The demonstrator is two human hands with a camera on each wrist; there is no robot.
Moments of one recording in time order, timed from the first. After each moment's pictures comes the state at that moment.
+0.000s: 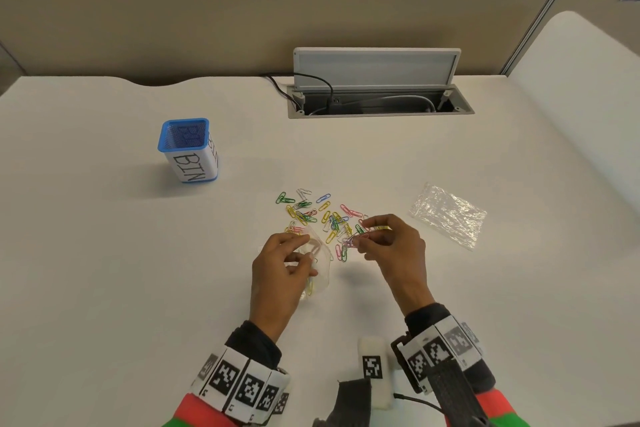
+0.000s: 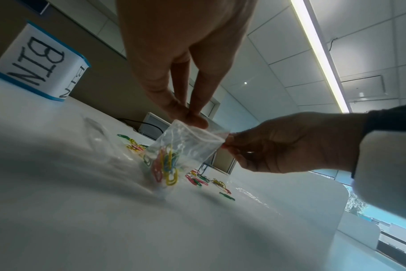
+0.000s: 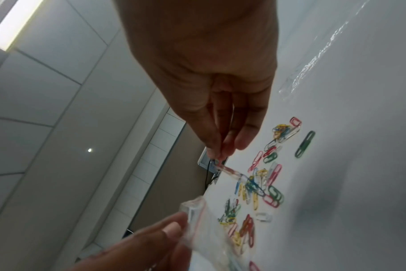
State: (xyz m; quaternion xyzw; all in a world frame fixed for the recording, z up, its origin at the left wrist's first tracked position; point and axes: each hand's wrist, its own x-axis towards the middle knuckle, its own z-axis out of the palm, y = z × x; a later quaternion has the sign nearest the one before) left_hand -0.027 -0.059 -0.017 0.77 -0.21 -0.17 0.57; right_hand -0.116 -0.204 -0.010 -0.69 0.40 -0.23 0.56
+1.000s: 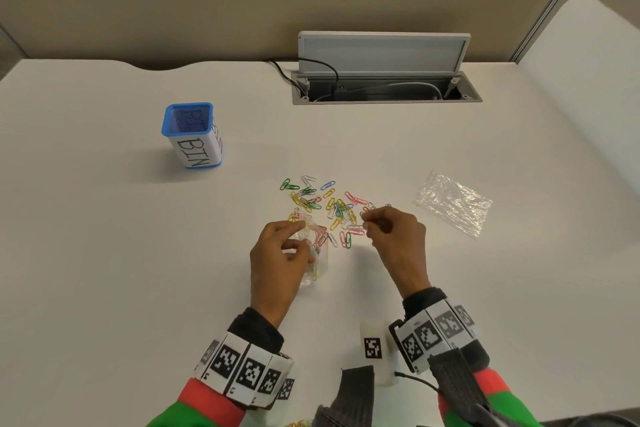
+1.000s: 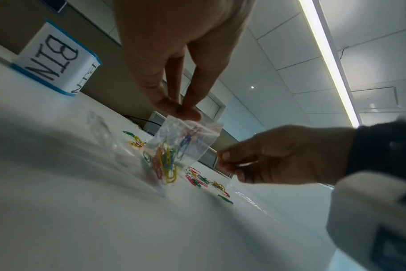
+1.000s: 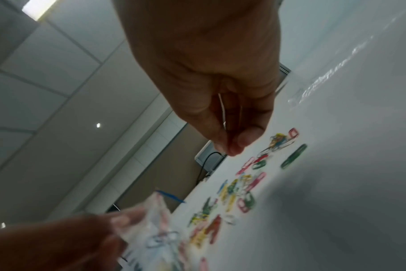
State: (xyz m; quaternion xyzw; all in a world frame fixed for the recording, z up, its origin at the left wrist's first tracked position) left_hand -0.025 -0.052 -0.021 0.79 -0.19 -0.14 0.56; right_hand -0.108 -0.203 -0.017 -0.75 0.41 -0.21 0.47
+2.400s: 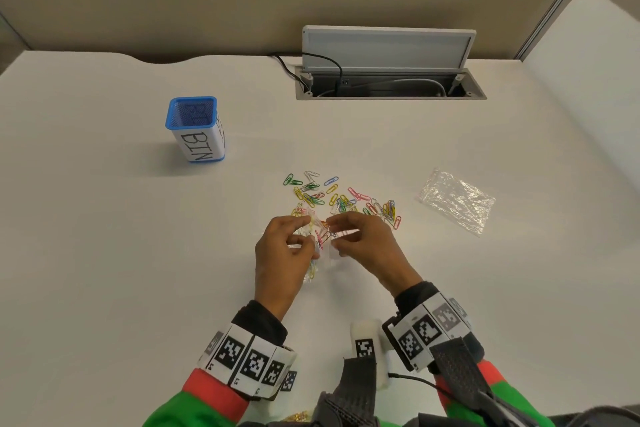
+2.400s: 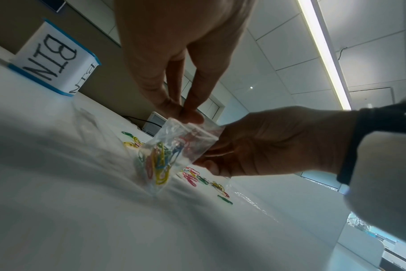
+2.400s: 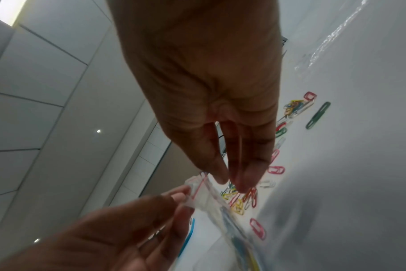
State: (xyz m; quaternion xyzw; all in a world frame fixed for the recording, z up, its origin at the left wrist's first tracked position) left_hand -0.026 -0.052 -0.018 0.78 -0.19 -0.15 0.57; right_hand -0.096 -0.182 -0.015 -0.79 0.30 -0.06 0.53
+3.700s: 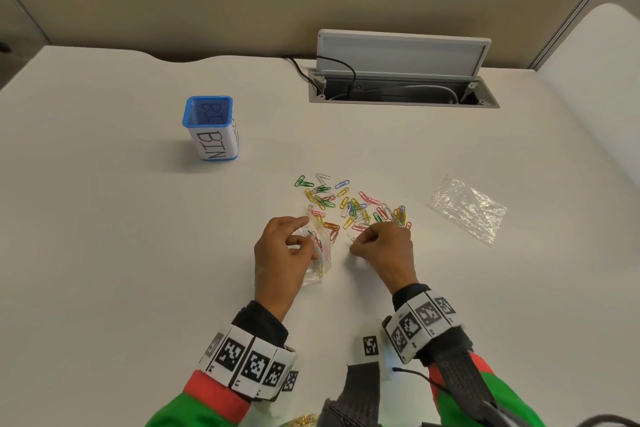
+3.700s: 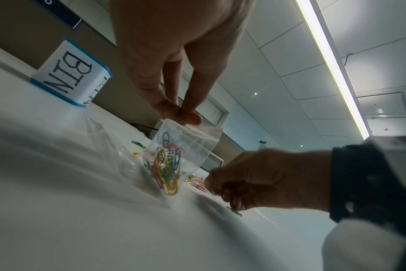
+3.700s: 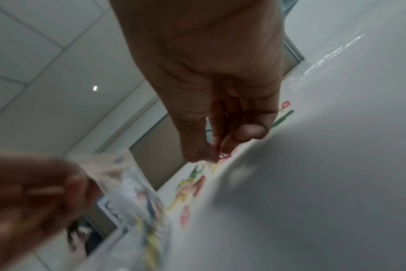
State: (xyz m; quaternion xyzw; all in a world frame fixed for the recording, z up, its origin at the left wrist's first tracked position) left_hand -0.017 -0.042 -0.020 0.80 -0.17 -0.13 0.57; right_hand -0.091 -0.186 -0.029 -0.81 0.42 -0.06 0.40
